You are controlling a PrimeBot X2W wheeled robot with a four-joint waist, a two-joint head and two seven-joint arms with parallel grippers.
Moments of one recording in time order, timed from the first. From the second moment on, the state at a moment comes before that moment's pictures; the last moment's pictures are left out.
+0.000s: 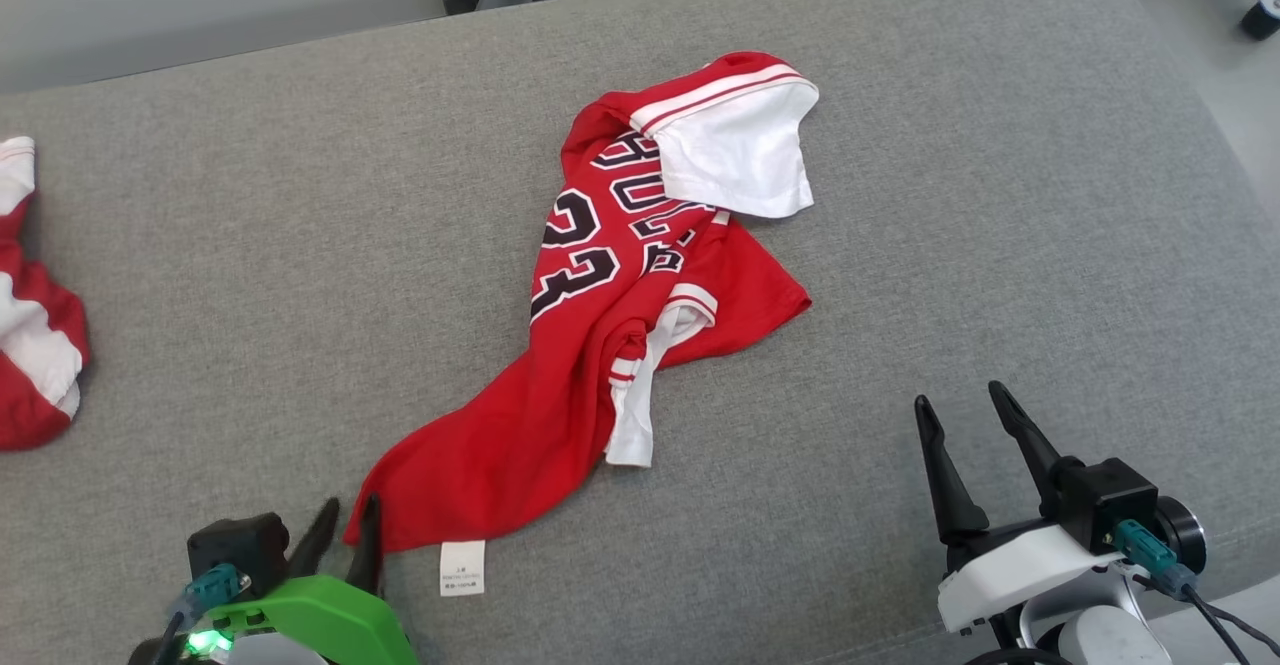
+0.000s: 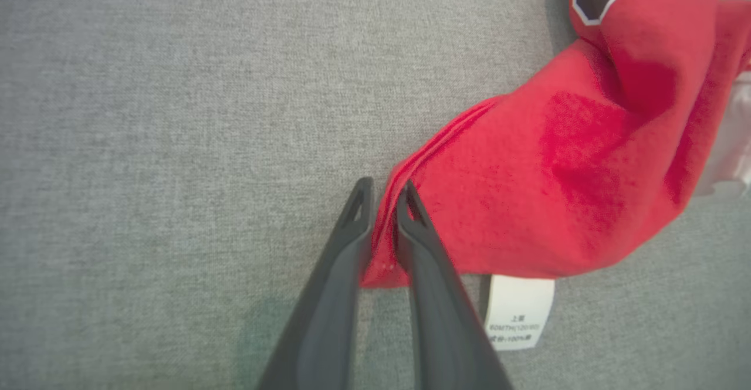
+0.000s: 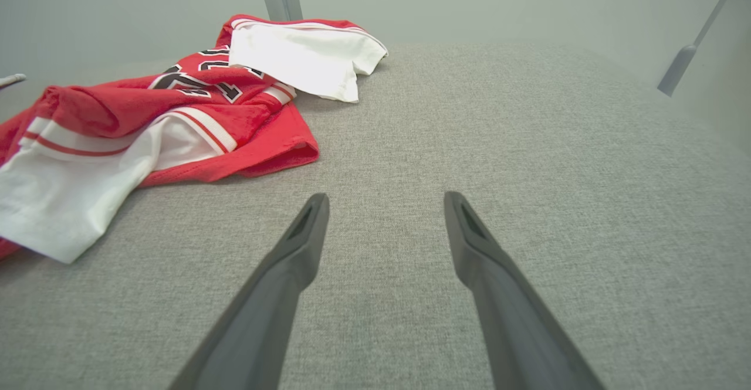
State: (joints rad) left arm -0.17 0.61 -0.81 0.00 -1.07 0.51 -0.14; right arm -0.04 -0.07 0.07 0.21 0.11 0.13 -0.26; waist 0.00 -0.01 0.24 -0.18
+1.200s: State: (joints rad) left arm -0.46 0.40 -1.00 0.05 -0.97 0.38 0.00; right arm -0.06 -0.05 0.07 0.22 0.13 0.13 -0.26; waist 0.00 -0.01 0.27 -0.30
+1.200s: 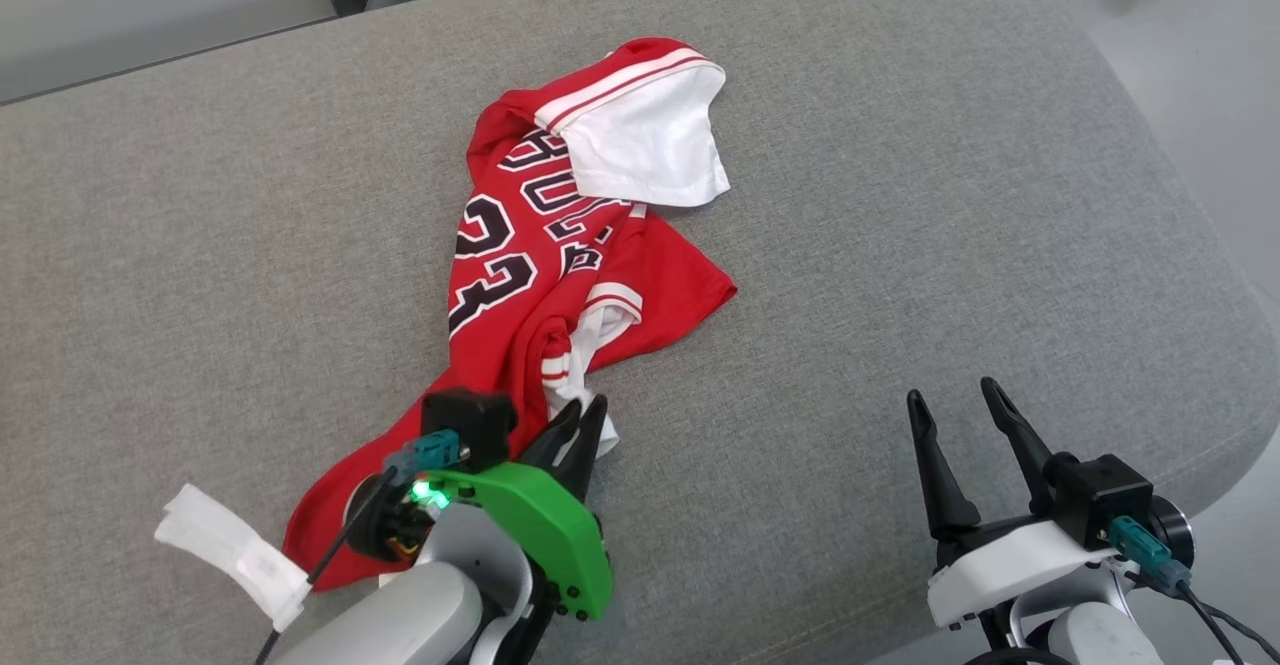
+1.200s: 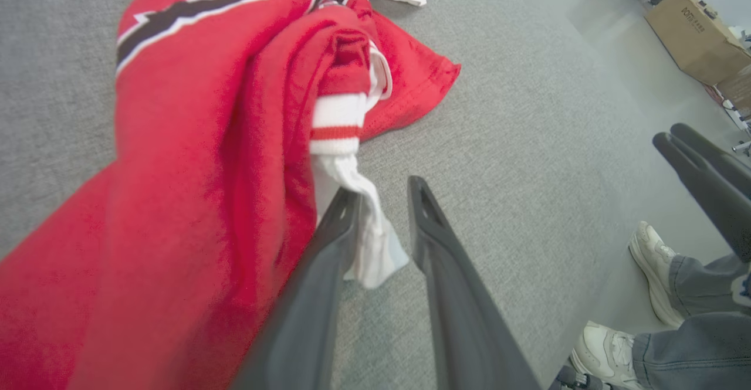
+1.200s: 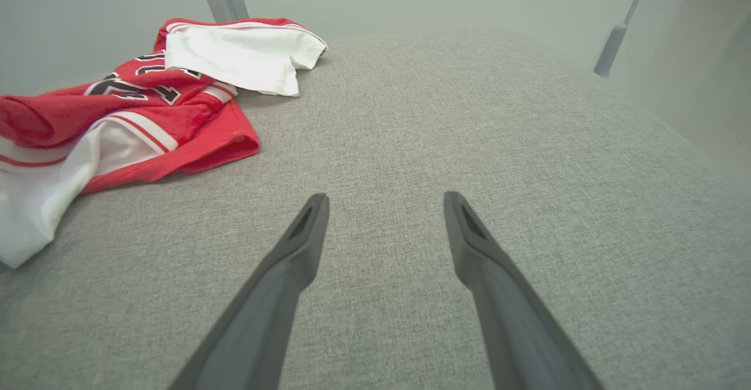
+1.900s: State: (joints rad) left arm -0.46 0.05 -0.97 0.31 -1.28 0.21 -0.24; right arm -0.08 -0.05 0.09 0.22 0.13 0.13 -0.26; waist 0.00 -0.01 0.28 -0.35
